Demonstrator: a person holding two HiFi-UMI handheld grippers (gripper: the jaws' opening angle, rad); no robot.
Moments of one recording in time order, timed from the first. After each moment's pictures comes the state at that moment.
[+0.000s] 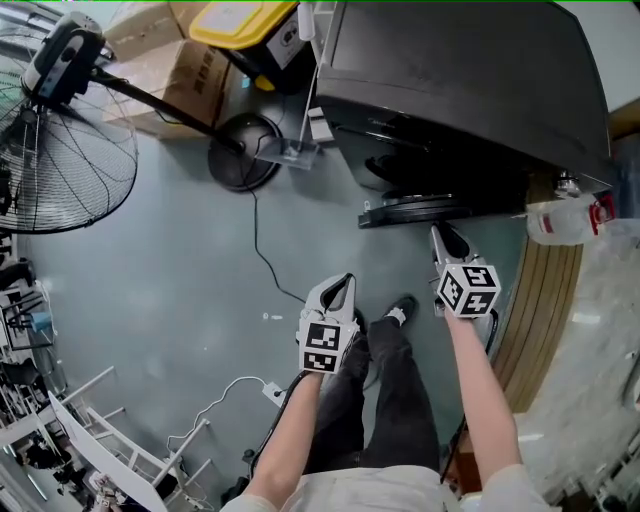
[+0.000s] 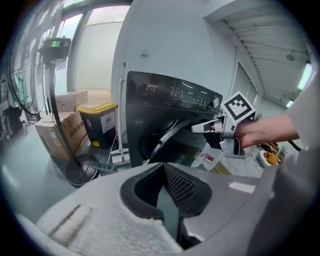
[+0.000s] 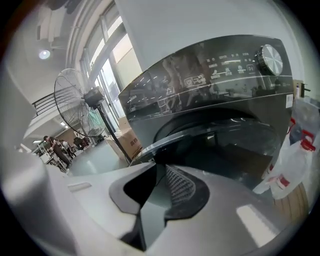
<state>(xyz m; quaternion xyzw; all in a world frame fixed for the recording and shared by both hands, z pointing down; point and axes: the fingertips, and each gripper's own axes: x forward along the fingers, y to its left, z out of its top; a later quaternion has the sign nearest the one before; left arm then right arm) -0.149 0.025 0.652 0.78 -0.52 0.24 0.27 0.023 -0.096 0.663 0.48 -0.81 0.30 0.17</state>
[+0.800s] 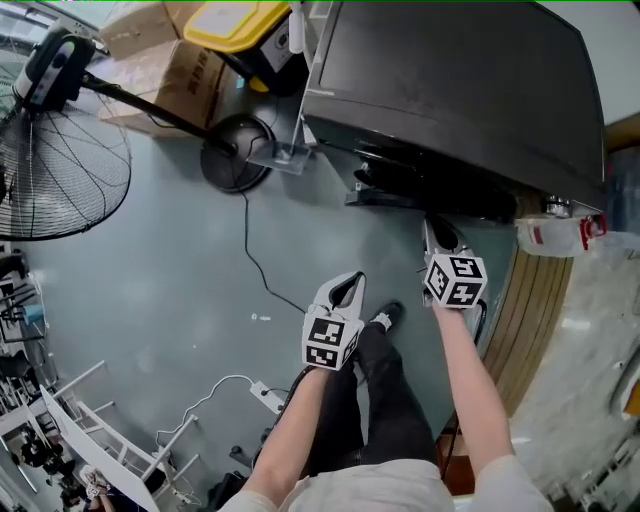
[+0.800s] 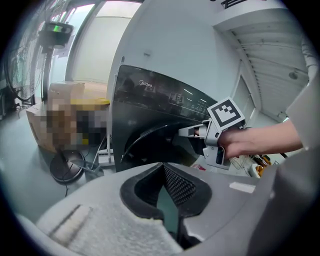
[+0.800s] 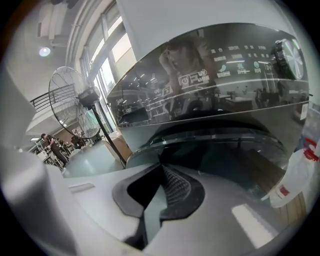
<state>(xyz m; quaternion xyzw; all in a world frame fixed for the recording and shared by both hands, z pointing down) -0.096 -0.021 0.647 0.79 -0.50 0.18 0.32 0.029 -0.158 0.664 0.48 -0.81 0.29 0.18</state>
